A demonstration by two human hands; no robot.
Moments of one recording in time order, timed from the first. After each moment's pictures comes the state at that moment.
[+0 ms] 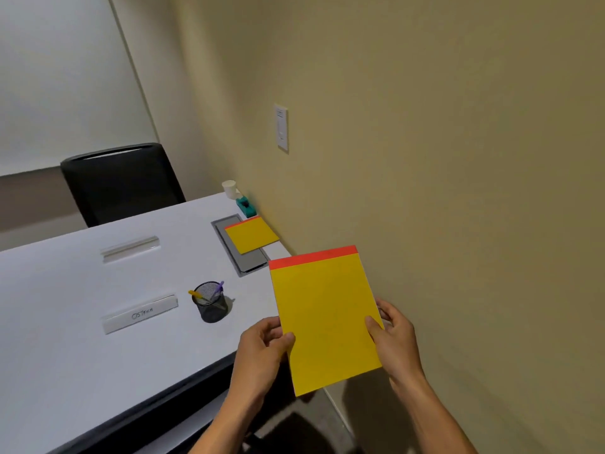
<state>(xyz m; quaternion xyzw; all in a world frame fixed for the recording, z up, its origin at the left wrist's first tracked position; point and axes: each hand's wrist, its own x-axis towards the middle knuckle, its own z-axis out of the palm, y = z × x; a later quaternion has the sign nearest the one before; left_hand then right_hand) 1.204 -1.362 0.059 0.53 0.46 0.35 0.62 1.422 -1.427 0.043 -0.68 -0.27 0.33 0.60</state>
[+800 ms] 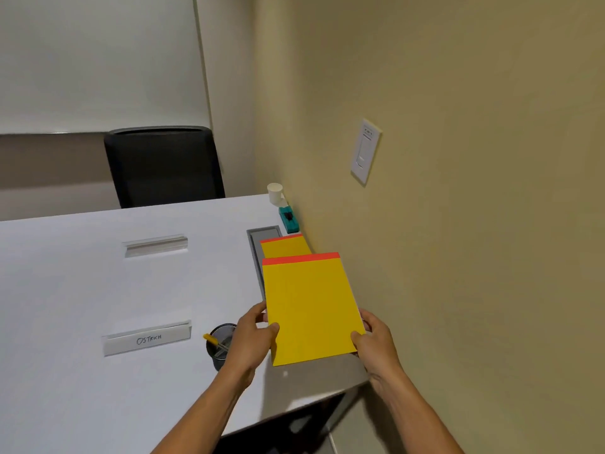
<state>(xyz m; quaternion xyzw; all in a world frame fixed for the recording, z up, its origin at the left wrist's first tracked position) 1.202 -1.094 0.013 0.47 0.58 0.36 0.56 1.422 -1.145 0.017 -0.69 -0.33 0.45 0.45</state>
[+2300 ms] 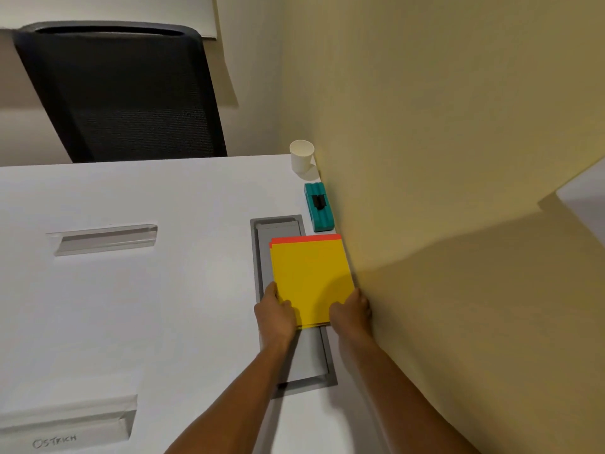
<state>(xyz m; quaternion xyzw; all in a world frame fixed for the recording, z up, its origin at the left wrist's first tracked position) 1.284 -0.768 -0.194 0.45 0.72 0.35 0.39 1.419 -0.766 -0.179 -0.82 -0.37 0.39 0.17</state>
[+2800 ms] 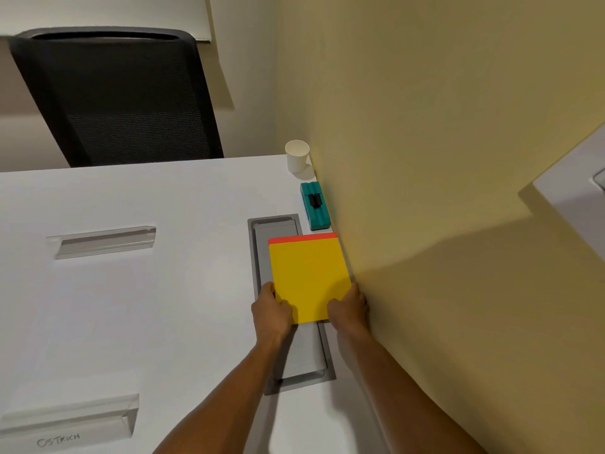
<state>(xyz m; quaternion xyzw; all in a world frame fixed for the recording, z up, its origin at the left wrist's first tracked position) 1.277 -0.768 -0.190 0.46 0.72 0.32 0.41 1.419 -0.767 -0.173 -0.81 -0.36 0.42 0.21</state>
